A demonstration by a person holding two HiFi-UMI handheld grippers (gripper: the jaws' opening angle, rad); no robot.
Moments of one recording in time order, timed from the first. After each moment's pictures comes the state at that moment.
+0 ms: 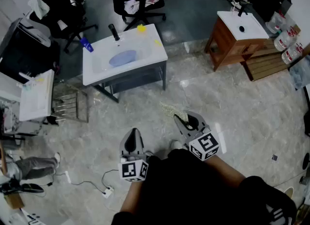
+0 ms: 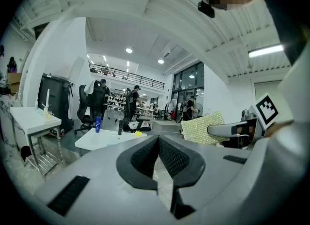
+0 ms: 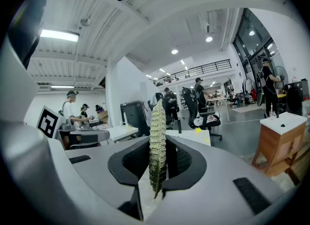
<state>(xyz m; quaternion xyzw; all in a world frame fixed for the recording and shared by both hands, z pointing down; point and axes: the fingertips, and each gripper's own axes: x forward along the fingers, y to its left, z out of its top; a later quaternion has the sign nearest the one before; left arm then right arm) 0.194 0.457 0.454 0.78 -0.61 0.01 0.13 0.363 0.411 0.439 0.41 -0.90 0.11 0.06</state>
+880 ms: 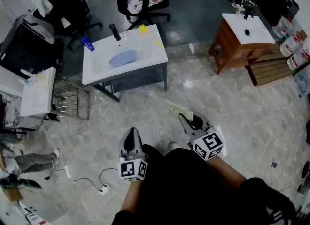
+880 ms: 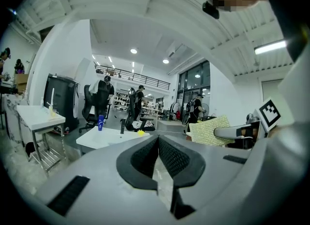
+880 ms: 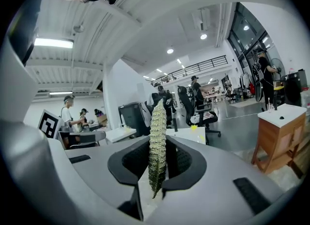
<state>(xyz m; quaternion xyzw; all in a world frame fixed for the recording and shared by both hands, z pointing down) 0.225 0.432 0.465 0.76 -0.63 0.01 0.14 0.421 0.380 0.457 0.42 -0.89 0.14 0.05</state>
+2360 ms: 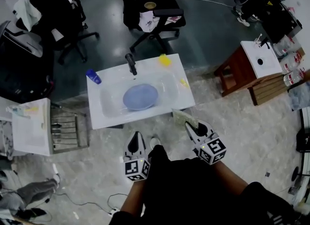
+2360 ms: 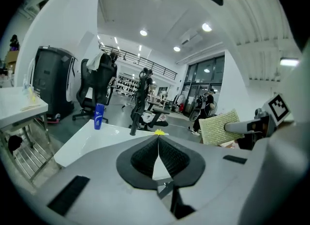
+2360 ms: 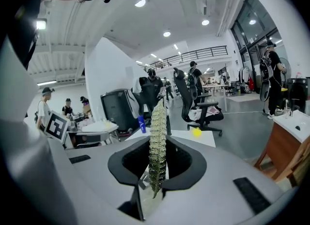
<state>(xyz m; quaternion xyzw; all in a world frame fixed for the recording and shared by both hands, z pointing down) 0.034 0.091 0.546 0.76 -0.61 0.03 0.23 0.247 0.059 0.499 0.45 -0.87 0.17 0.13</state>
